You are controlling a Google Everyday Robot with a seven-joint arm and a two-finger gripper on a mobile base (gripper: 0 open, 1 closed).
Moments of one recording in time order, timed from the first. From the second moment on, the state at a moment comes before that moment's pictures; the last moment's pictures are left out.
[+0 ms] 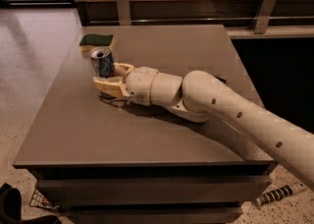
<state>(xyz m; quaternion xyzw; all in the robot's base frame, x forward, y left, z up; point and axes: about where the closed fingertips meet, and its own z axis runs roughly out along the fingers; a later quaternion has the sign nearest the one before) 0.579 0.130 0.864 -0.41 0.59 0.38 0.58</state>
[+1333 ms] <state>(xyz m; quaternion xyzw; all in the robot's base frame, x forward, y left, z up) 0.575 0.125 0.859 -0.40 0.59 0.38 0.58</state>
